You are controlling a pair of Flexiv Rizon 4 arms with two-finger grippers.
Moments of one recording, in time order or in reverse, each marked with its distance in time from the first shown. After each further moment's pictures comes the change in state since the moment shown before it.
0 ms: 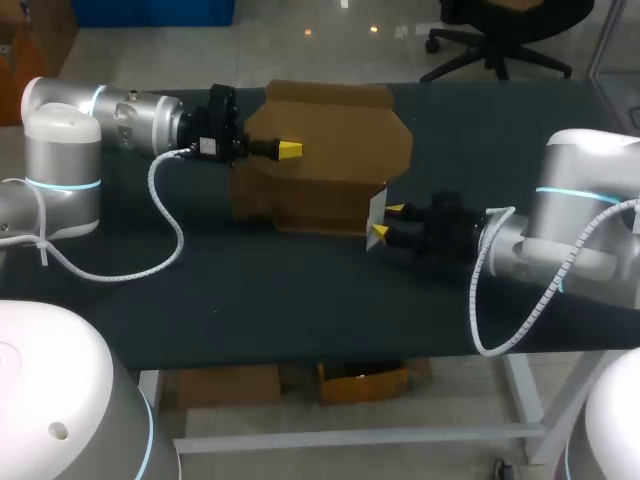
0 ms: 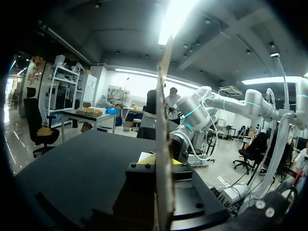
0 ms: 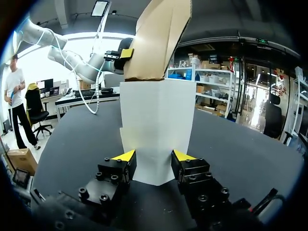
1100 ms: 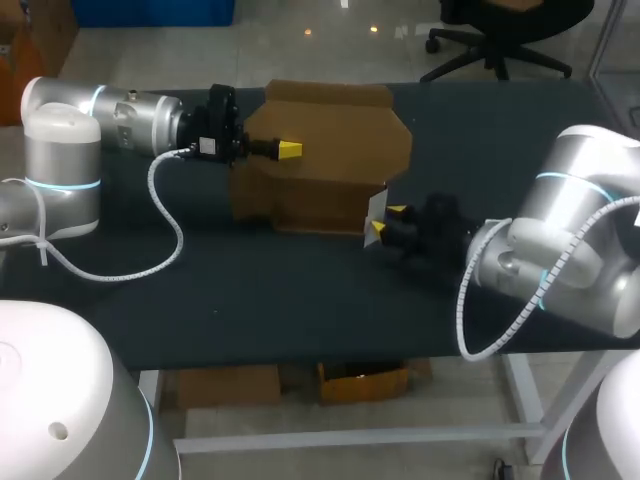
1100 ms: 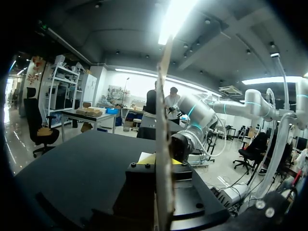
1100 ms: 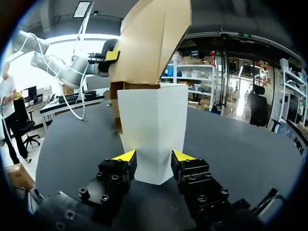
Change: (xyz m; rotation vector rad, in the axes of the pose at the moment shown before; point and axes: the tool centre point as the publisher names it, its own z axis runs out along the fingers) left arm 0.000 0.000 0.000 0.000 0.000 0.000; right arm 0.000 0.005 -0.005 0.025 -0.163 0.086
